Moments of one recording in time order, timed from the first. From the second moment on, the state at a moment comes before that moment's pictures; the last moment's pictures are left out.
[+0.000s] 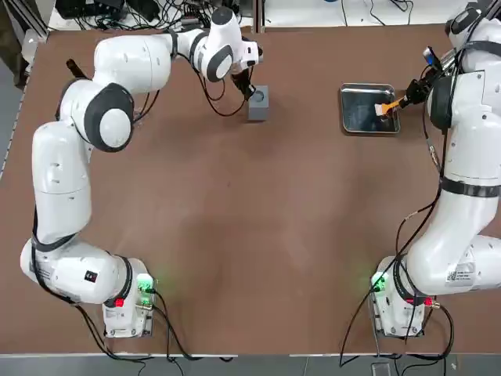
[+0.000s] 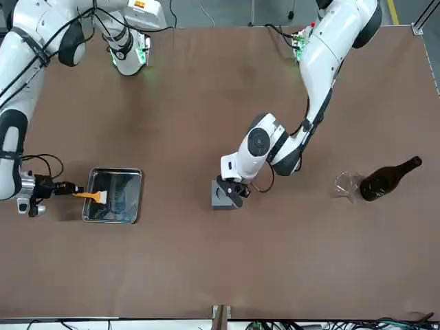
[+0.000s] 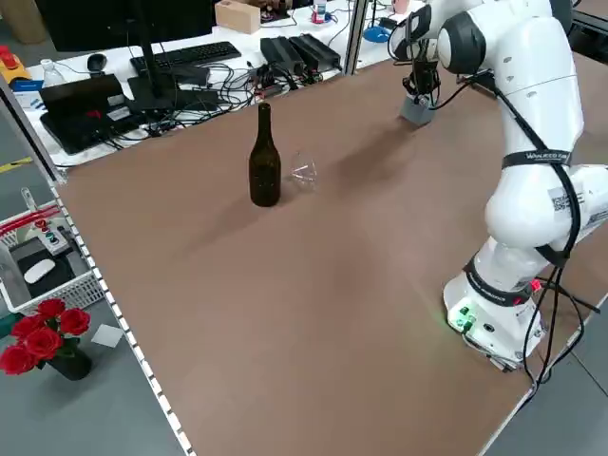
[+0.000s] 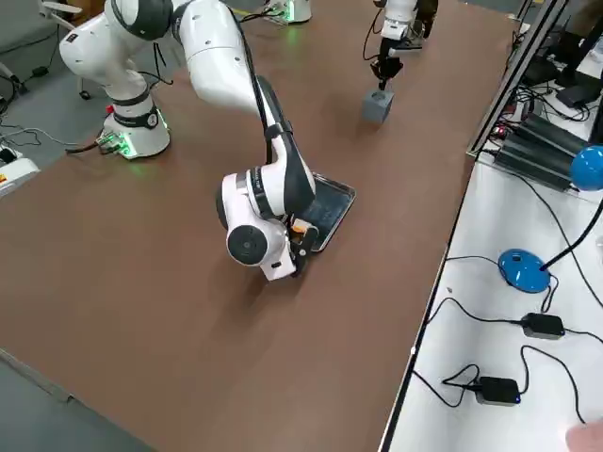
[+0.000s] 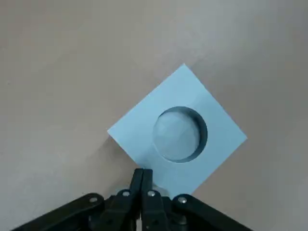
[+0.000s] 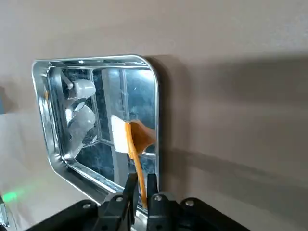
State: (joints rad) left arm -0.29 0.81 -0.47 -1.46 0.27 2.36 -0.06; right arm 0.04 0.90 -0.67 -1.49 0.98 1.58 -0.94
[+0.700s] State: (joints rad) left arm -0.29 0.81 -0.47 -1.46 0.27 2.36 -0.06; right arm 0.05 0.90 -0.67 -1.49 0.98 1.60 -0.94
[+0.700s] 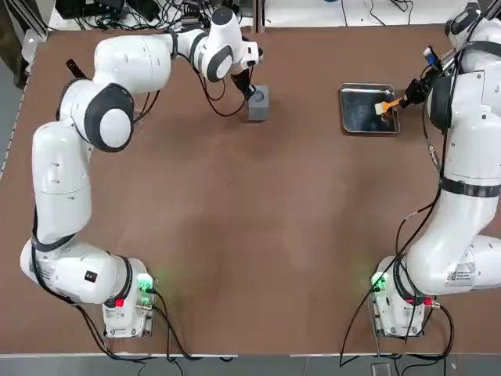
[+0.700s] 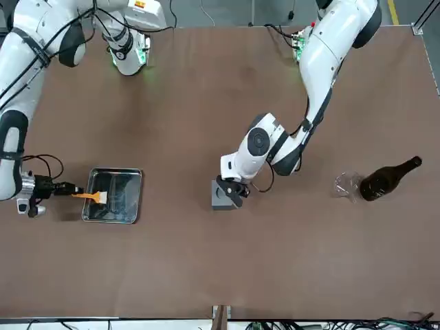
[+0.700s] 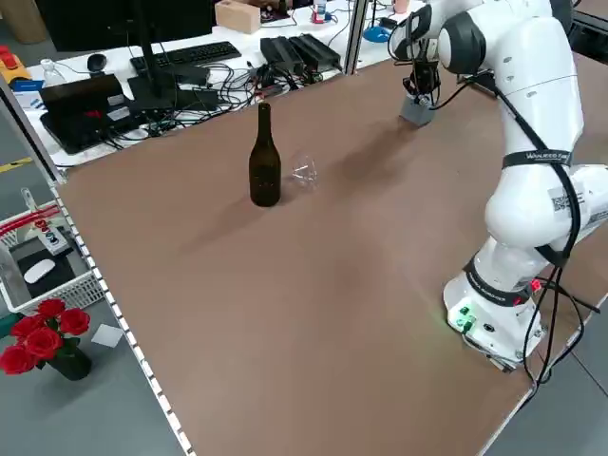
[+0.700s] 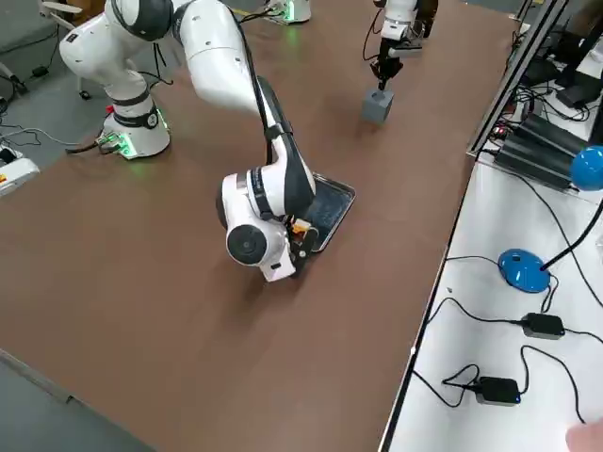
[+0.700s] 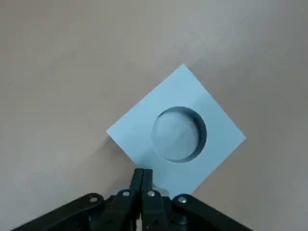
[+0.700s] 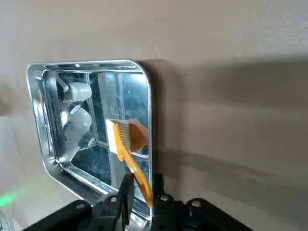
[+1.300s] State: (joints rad) left arm -0.29 0.81 -0.47 -1.46 0.27 2.36 -0.06; right arm 0.05 0.90 -0.67 -1.49 0.98 1.60 -0.94
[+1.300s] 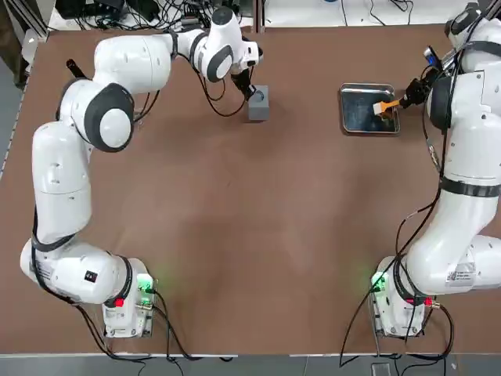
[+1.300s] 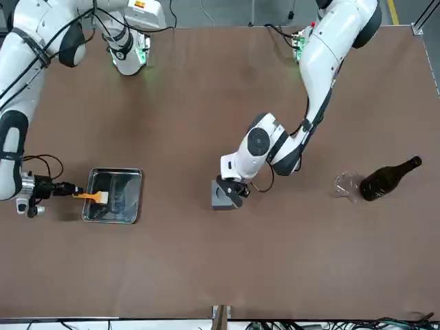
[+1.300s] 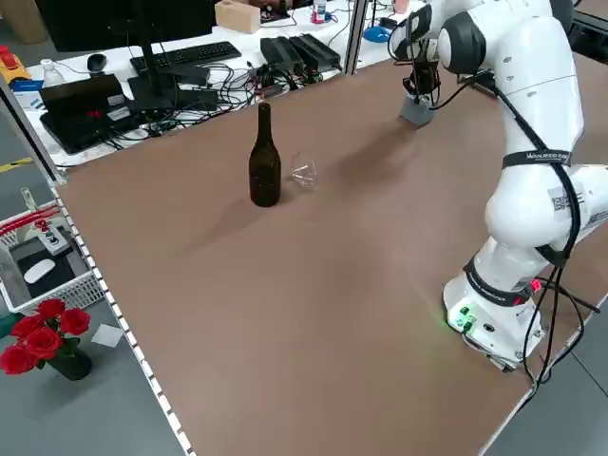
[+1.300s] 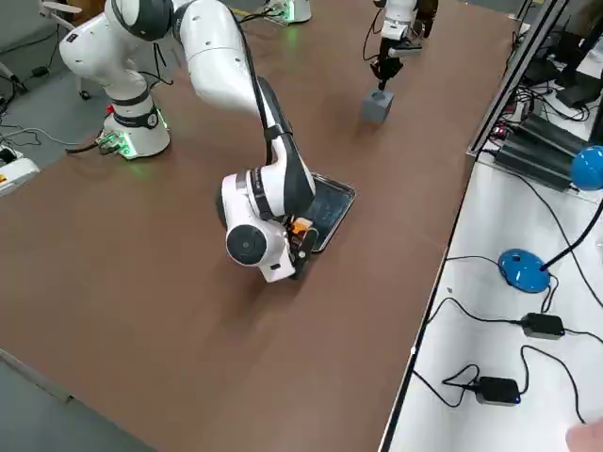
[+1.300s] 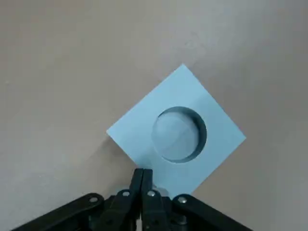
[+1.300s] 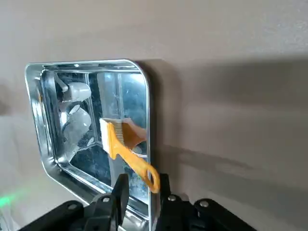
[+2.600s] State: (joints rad) left arm -0.29 0.81 -0.47 -1.46 0.27 2.36 -0.06; right arm 0.08 0.73 -0.73 -1.44 0.73 1.60 -0.88
